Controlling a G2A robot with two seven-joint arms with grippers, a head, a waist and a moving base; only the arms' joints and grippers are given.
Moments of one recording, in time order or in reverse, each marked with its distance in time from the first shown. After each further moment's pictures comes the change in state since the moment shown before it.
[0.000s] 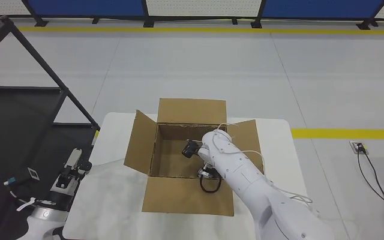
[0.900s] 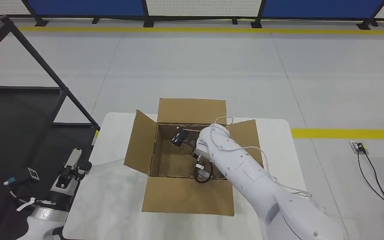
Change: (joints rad) left arm 0.000 0.000 0.000 0.000 0.000 0.000 0.000; right arm 0.006 0.062 0.036 -0.182 -0.100 0.031 -0.225
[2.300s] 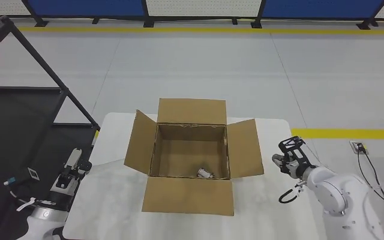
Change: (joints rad) left arm 0.000 0.000 0.000 0.000 0.000 0.000 0.000; right arm -0.945 0.527 1.266 -1.209 -0.254 -0.019 0.196
